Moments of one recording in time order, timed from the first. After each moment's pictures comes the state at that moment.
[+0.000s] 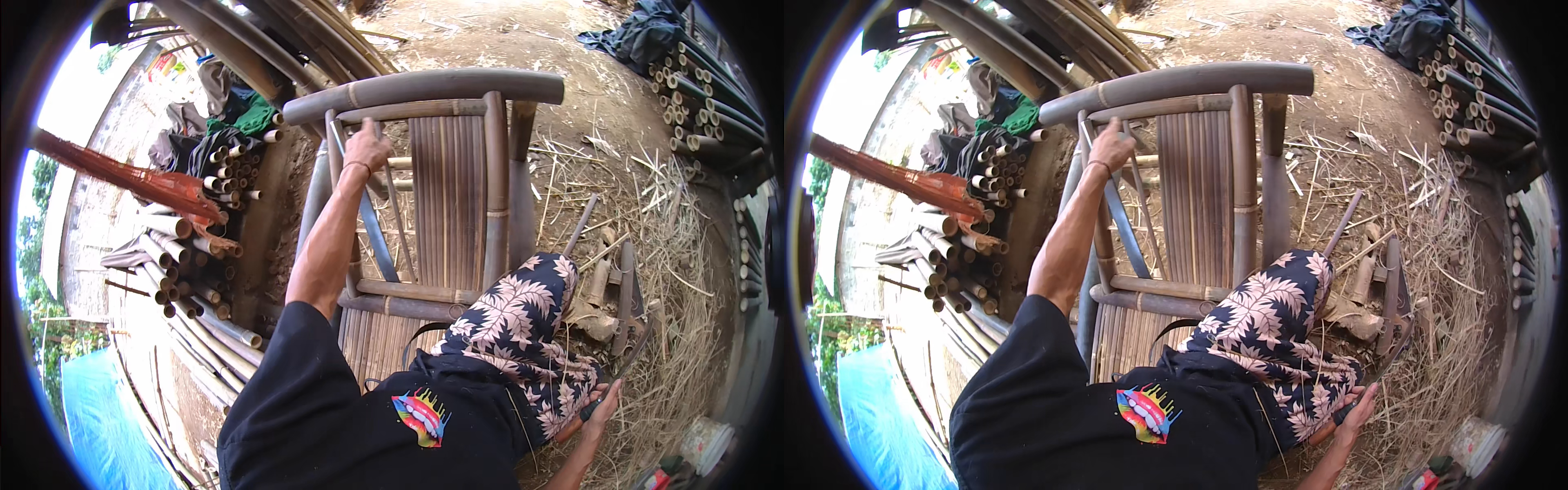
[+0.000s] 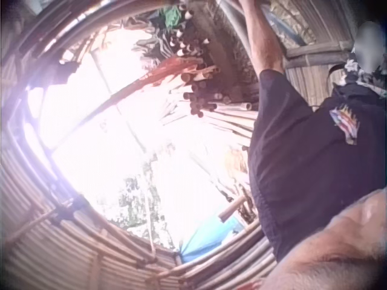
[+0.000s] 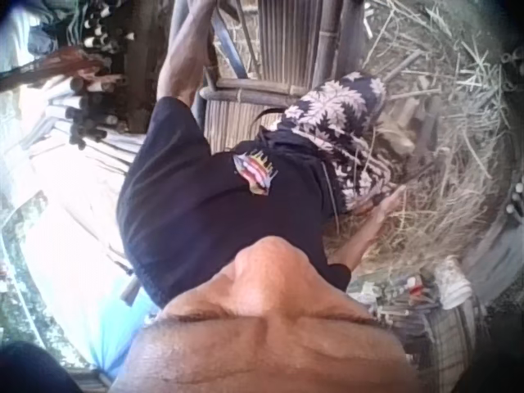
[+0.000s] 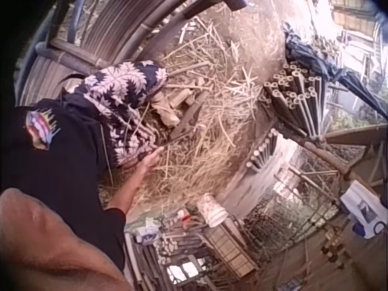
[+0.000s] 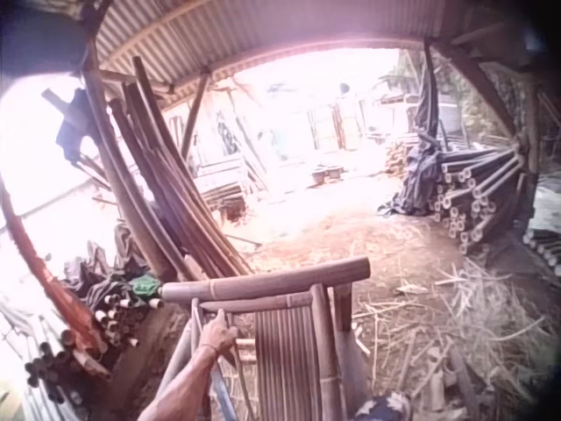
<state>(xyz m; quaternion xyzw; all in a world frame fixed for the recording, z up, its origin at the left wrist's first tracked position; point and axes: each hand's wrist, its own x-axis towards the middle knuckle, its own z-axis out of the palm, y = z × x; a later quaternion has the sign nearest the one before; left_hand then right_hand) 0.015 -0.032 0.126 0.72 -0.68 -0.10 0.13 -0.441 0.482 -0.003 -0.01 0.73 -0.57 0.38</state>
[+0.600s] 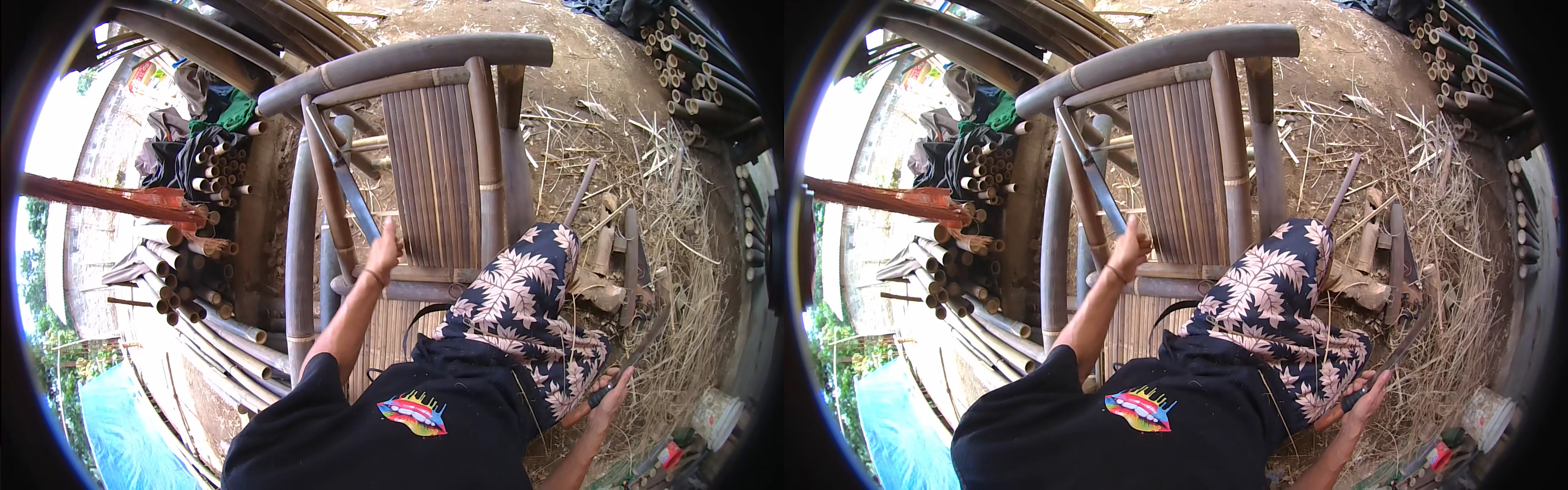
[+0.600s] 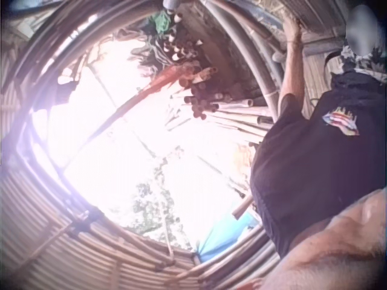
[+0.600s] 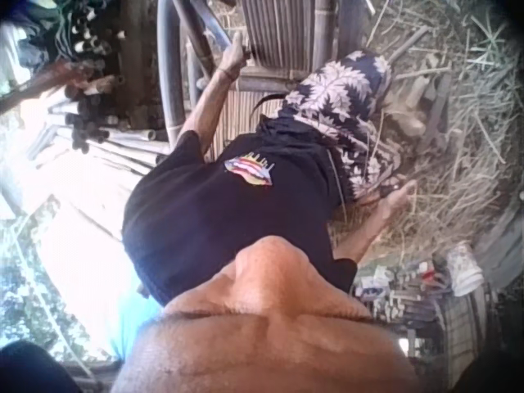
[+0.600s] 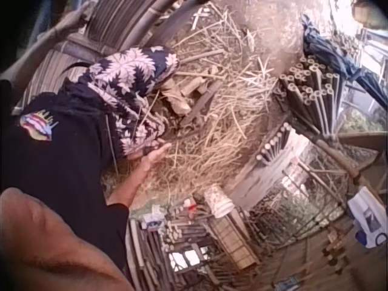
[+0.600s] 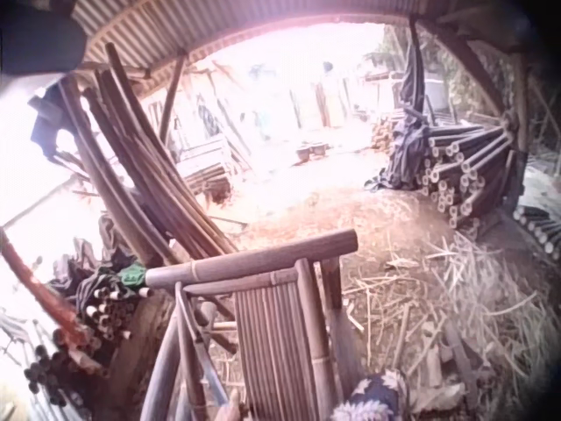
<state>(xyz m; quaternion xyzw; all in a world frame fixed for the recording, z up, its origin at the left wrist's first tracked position) 0.016 0.159 -0.035 0.74 -0.28 -0.55 0.27 -0.435 0.501 0.012 0.03 0.73 -0.57 0.38</state>
